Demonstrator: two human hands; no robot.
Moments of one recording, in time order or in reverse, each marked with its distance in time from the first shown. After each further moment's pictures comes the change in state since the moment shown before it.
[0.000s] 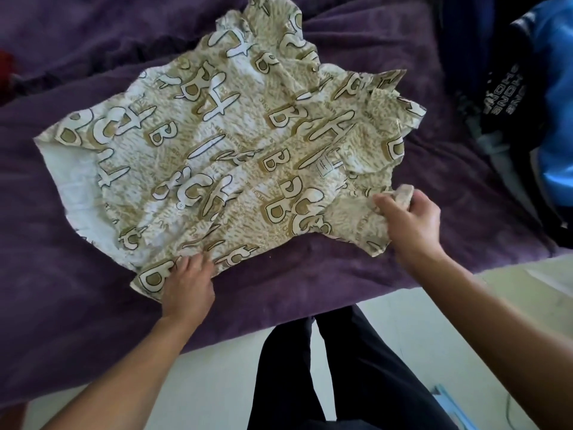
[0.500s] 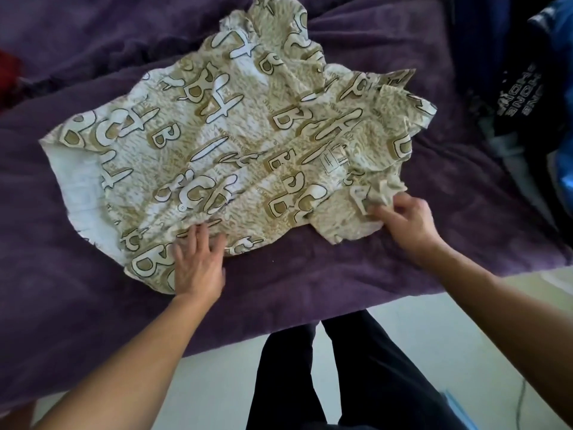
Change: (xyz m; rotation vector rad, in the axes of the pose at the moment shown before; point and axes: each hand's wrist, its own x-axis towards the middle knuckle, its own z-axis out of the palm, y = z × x) left_hand 0.040 0.014 -0.009 0.183 -0.143 -0.100; right_hand 0.053 0.030 -0.003 -0.345 -0.248 -0.203
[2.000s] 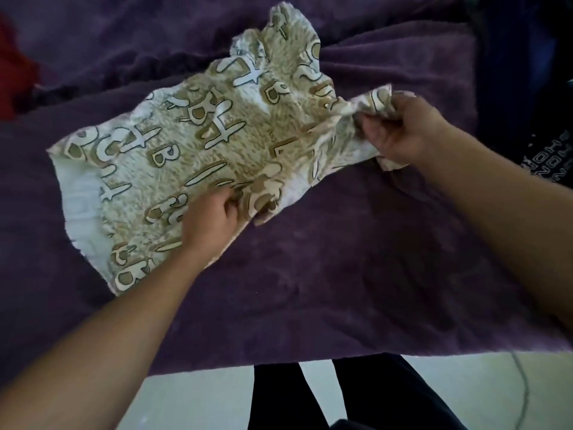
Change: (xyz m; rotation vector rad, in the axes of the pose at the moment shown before) left_hand 0.107 0.039 -0.107 -0.547 0.311 -0.130; right_hand 0.192 -0.154 -0.022 0.934 -0.205 0.582
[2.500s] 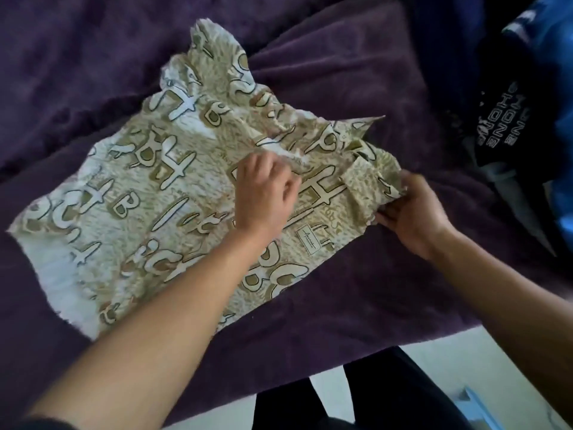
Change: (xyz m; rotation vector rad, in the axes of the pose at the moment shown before) left_hand 0.051 0.132 0.039 0.037 0.052 0.542; right_hand -0.013 0.088 -0.155 -0.074 0.041 -0.052
